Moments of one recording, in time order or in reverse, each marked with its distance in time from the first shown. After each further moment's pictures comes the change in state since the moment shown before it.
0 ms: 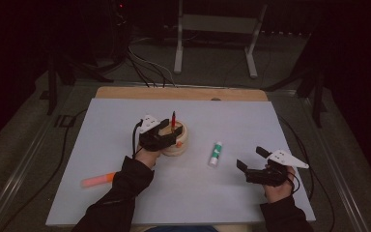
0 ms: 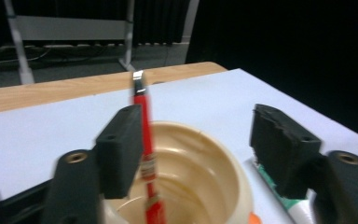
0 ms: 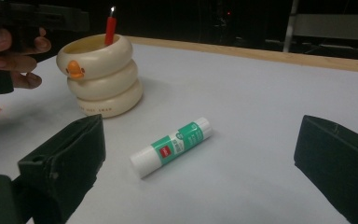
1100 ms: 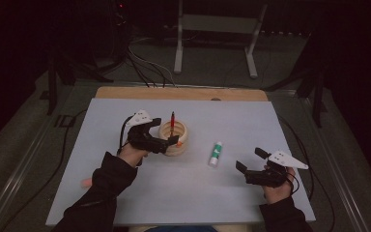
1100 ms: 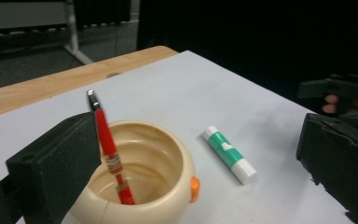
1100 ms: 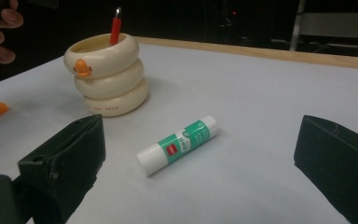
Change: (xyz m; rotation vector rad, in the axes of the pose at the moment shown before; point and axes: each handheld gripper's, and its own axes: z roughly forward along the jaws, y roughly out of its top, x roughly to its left) left arm 0.007 0.031 -0.042 0.097 -0.231 0.088; right arm 0.000 -0.004 0.000 -0.003 0.030 0.007
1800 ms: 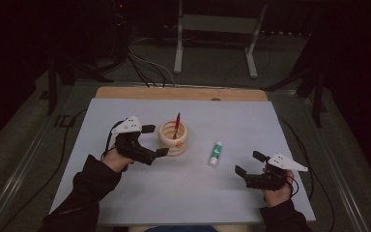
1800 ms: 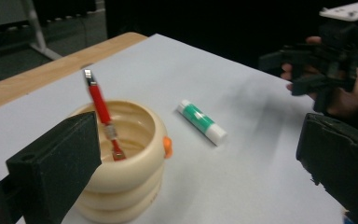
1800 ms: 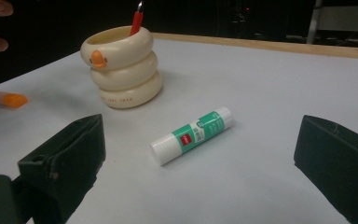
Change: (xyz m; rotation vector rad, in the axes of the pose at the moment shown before) left arm -0.004 -0.005 -0.039 0.076 -0.104 0.104; right arm 0.002 -0.007 -0.002 0.011 0.052 0.004
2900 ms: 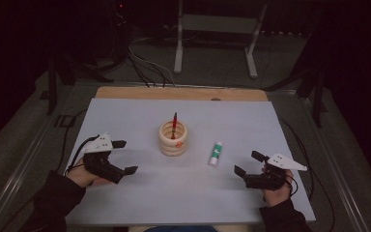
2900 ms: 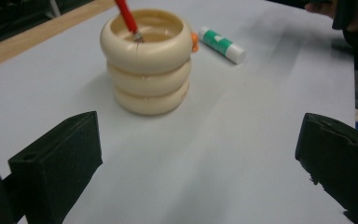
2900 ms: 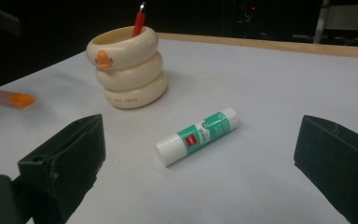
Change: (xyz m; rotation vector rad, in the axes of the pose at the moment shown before) left arm 0.013 -0.059 -0.066 0.143 0.061 0.068; right arm 0.000 0.000 0.002 -0.002 0.018 0.003
